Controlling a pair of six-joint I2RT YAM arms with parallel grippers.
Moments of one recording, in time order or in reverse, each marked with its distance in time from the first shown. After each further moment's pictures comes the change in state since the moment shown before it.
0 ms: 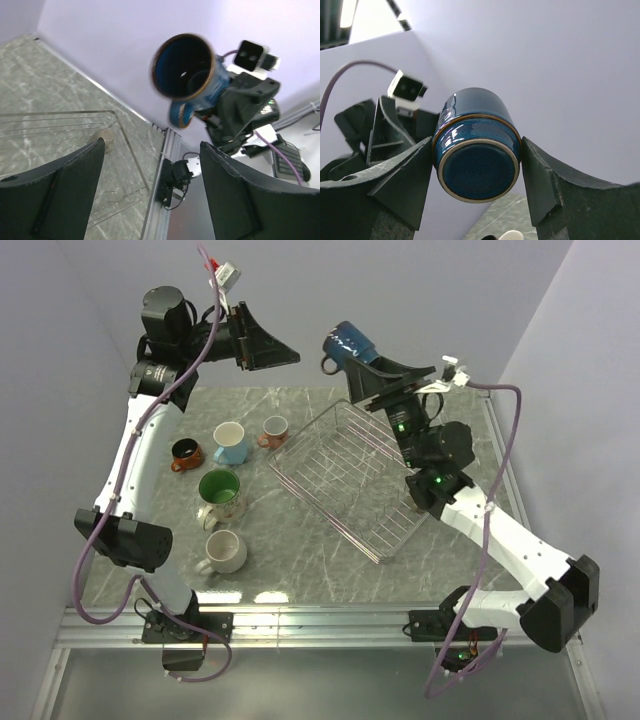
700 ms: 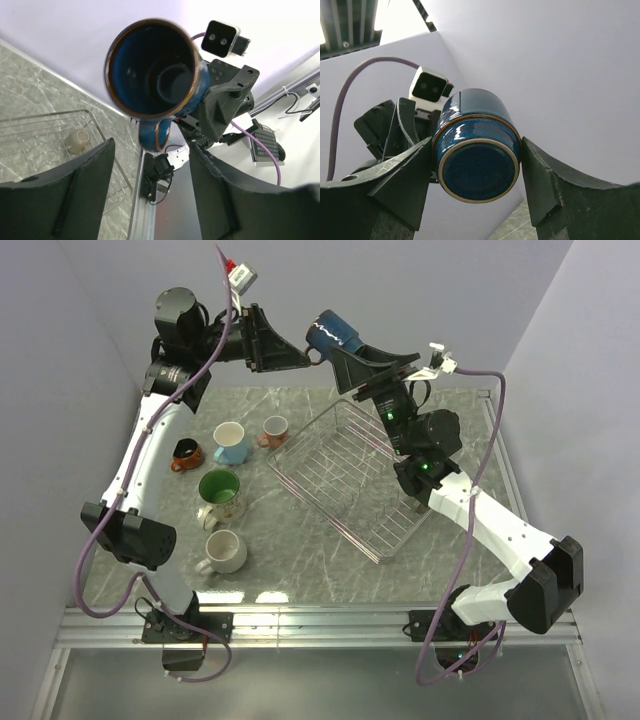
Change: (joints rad) left arm -0.060 0.020 -0.016 0.141 0.068 -0.120; right arm 0.016 0.128 0.097 0.082 -0.073 0.058
